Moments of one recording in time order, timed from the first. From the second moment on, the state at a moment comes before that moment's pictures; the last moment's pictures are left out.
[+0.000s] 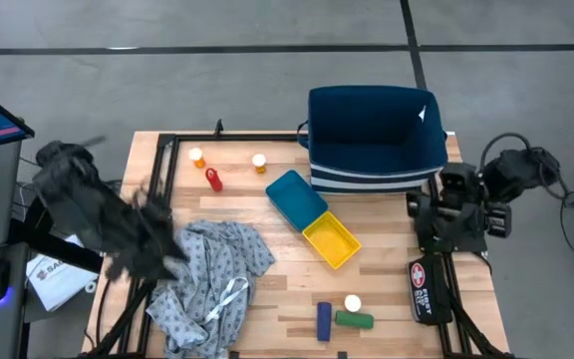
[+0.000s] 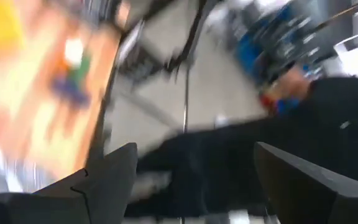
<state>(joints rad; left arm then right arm) -0.79 1.18 1.74 -0.95 -0.24 -1.14 0.48 0.71 0.99 0.08 -0.13 0.84</state>
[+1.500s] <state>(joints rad) -0.66 1.55 1.01 -0.88 -0.18 -1.96 0.77 0.77 1.20 -0.12 0.24 0.92</state>
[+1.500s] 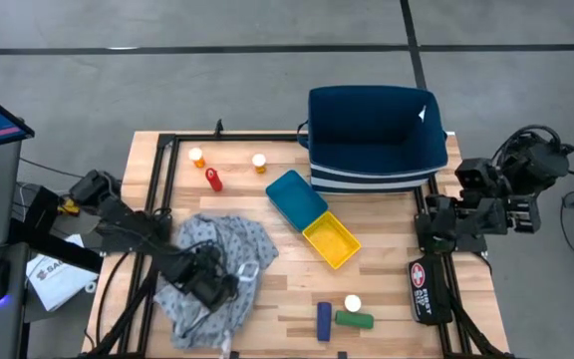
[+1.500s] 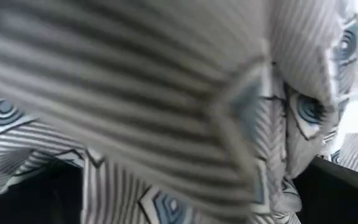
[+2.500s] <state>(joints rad) -0.60 1.55 0.73 -0.55 -0.04 -1.97 0.77 0.77 1.20 -0.12 0.30 0.81</state>
